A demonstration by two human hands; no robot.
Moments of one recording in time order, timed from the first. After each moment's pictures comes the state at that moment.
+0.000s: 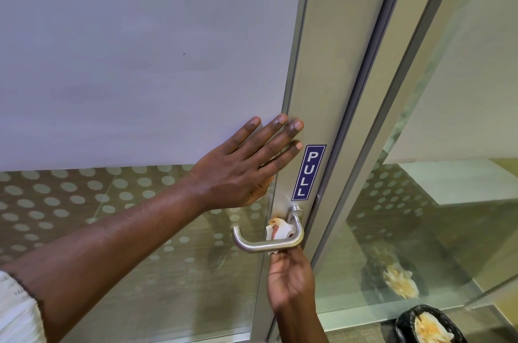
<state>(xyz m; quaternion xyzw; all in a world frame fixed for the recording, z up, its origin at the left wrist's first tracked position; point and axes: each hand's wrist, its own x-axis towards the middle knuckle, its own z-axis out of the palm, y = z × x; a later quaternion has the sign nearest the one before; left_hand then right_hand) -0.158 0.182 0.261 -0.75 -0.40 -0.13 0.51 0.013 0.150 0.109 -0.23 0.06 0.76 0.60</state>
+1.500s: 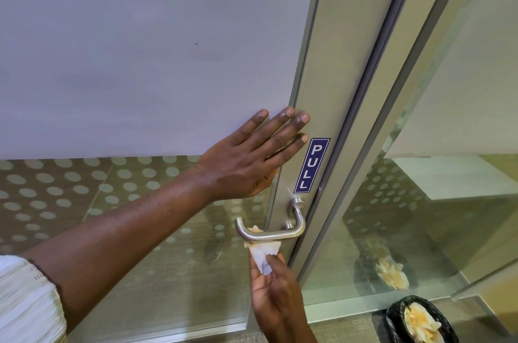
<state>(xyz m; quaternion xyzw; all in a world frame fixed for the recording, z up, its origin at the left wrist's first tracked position) -0.157 0.182 0.262 -0.75 -0.39 -0.14 0.51 -0.002 0.102 0.120 -0.32 -0.01 0.80 0.50</state>
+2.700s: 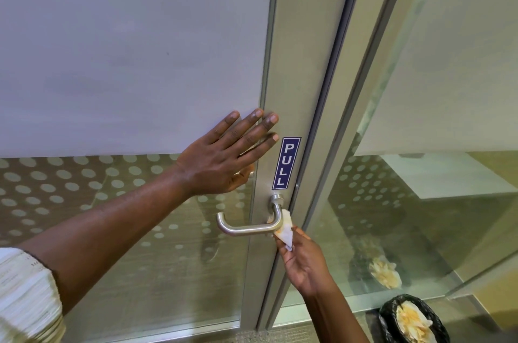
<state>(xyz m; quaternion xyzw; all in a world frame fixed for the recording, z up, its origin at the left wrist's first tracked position) -0.159 0.183 0.259 -0.75 -0.40 -0.14 0.51 0.076 0.172 0.122 -0.36 -0.20 0.77 0.48</state>
